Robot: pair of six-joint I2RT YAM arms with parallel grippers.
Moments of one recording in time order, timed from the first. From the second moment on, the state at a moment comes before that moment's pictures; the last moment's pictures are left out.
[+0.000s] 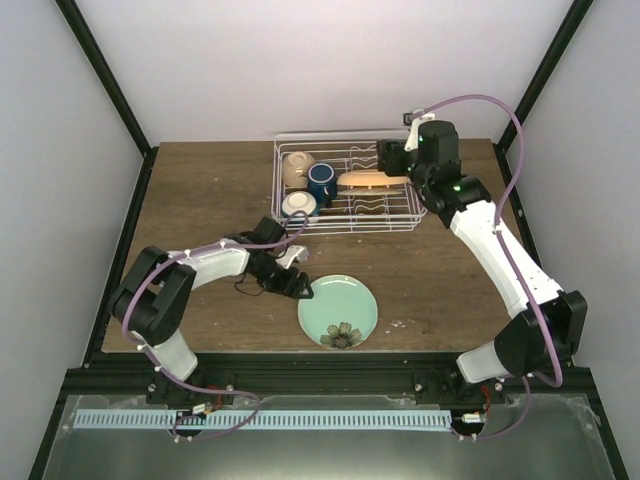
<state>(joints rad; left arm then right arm) -0.55 1.69 0.90 -0.51 0.57 -0.14 0.35 1.44 1.42 -0.34 0.04 0.23</state>
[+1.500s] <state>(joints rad) -0.45 1.49 0.97 -0.53 0.66 -0.19 0.23 1.39 1.34 -0.34 -0.31 0.22</state>
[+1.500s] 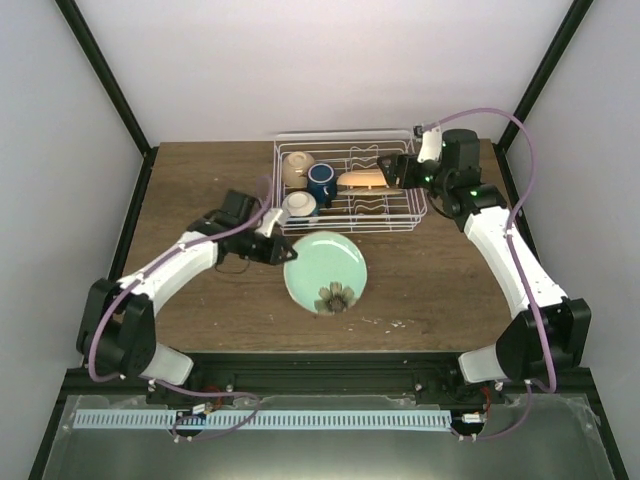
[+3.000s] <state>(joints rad) -0.31 1.37 1.19 -0.67 0.66 -0.18 0.36 1.69 1.22 -0.31 -1.13 0.11</state>
